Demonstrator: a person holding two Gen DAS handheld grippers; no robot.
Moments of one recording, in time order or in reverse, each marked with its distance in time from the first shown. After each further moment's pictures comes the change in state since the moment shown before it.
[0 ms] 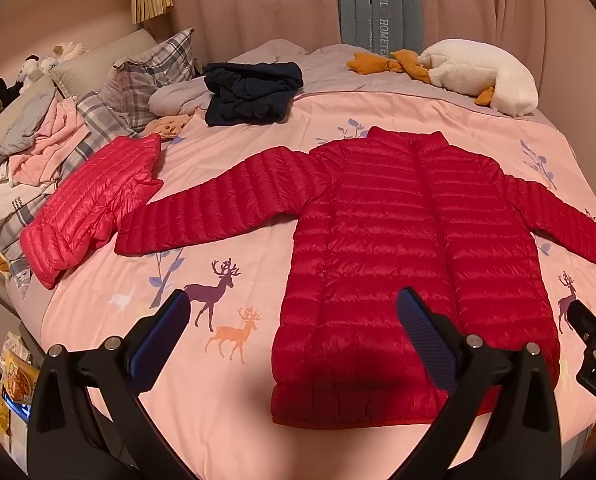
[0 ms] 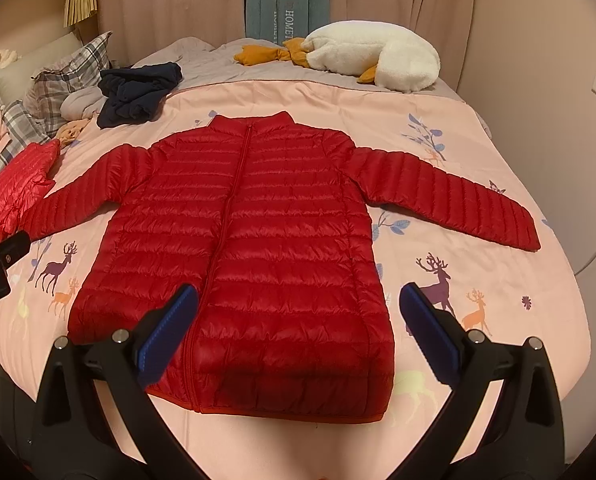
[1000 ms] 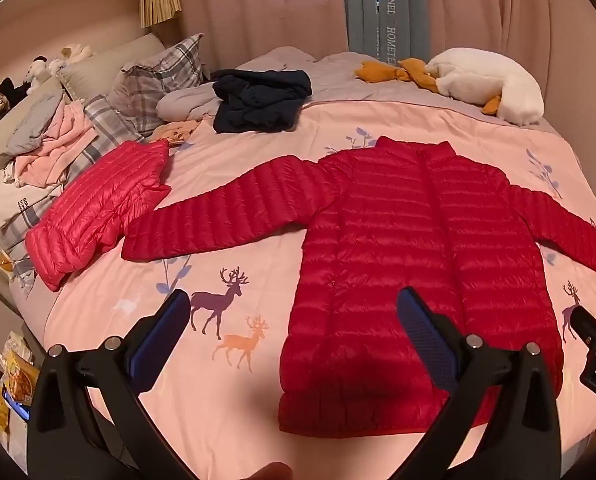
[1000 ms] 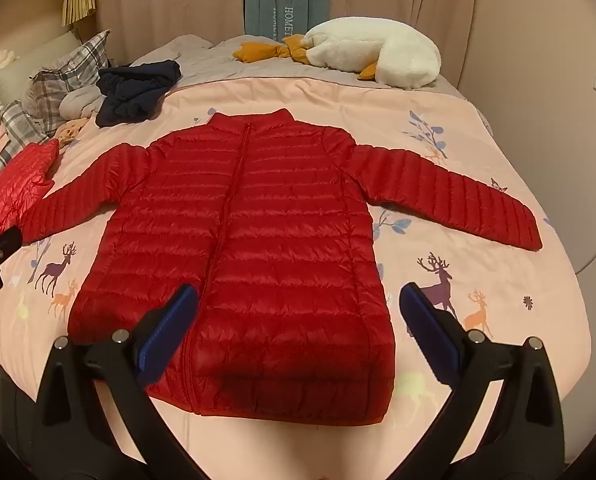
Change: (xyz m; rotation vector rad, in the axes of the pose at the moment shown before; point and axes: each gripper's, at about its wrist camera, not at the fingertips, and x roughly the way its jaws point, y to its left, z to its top) left arm -0.001 0.005 0.004 -0.002 -0.038 0.043; right arm 0.004 -0.002 0.005 0.006 0.010 0.009
